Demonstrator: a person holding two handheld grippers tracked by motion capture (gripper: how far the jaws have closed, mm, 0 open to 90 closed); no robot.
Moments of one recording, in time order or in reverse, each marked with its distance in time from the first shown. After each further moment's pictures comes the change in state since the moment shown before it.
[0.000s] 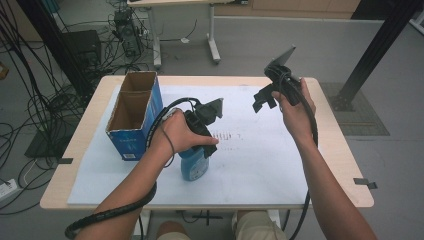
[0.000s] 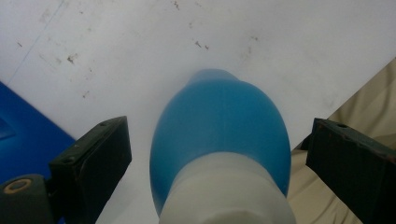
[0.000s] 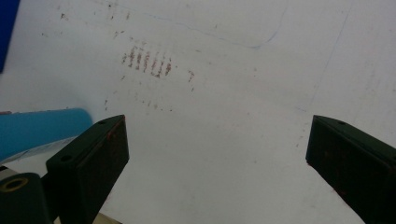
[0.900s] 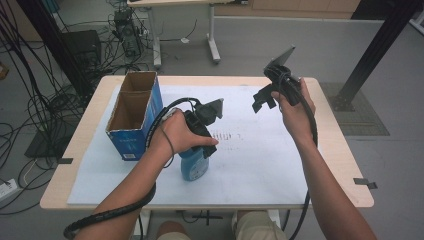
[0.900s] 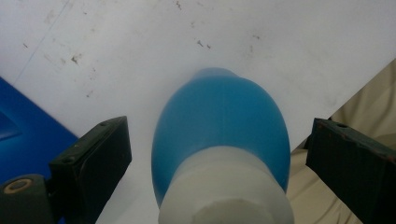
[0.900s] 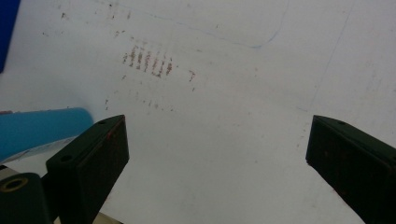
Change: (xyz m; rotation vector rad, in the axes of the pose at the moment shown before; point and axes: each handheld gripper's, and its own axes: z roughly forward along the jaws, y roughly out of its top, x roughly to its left) left arm -0.003 -0.001 -0.002 -0.002 0.014 0.009; right arm 0.001 0.000 0.000 -0.002 -0.001 -0.006
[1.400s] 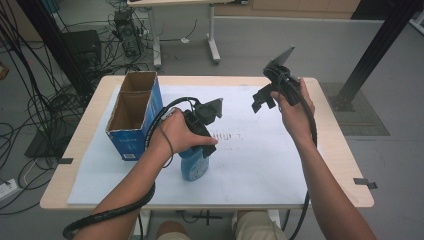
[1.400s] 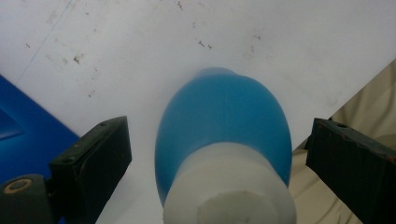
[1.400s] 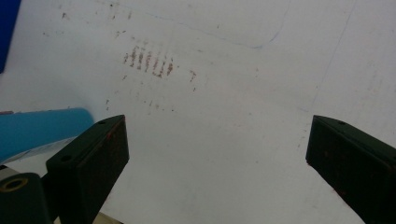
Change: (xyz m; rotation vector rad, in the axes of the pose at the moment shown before) left arm 0.001 -0.002 -0.001 -0.003 0.002 0.000; right arm 0.001 0.000 0.000 0.000 0.000 0.000
